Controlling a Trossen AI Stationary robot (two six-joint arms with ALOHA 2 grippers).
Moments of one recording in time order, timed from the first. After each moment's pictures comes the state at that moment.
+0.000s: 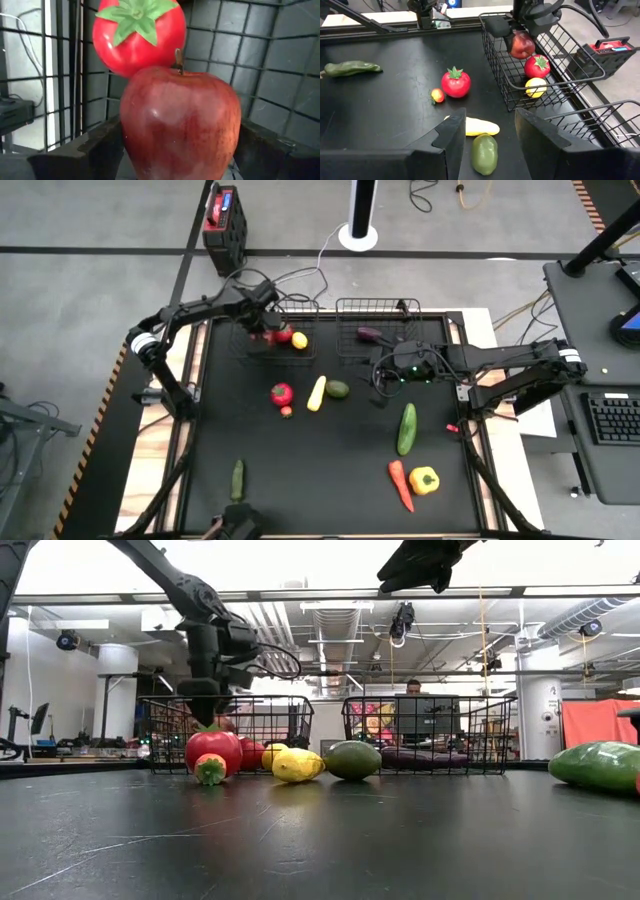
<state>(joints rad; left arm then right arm) 0.79 1.72 1.23 -0.86 -0.03 0.68 0.01 1.23 1.08 -0.36 0.24 0.07</state>
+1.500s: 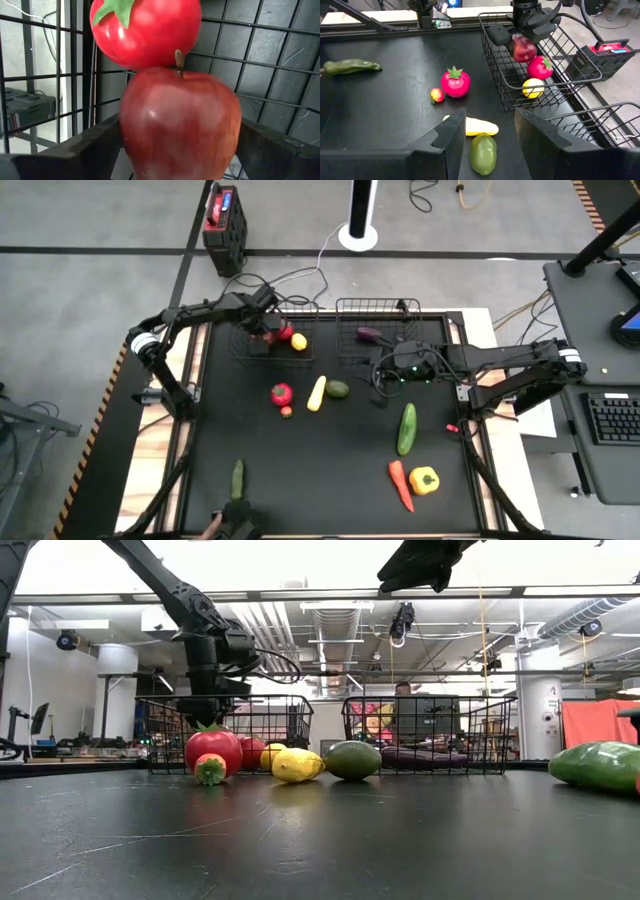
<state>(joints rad) 0.79 1.72 1.14 -0.72 -0.11 0.69 0.01 1.23 1.08 -0.36 0.24 0.06</state>
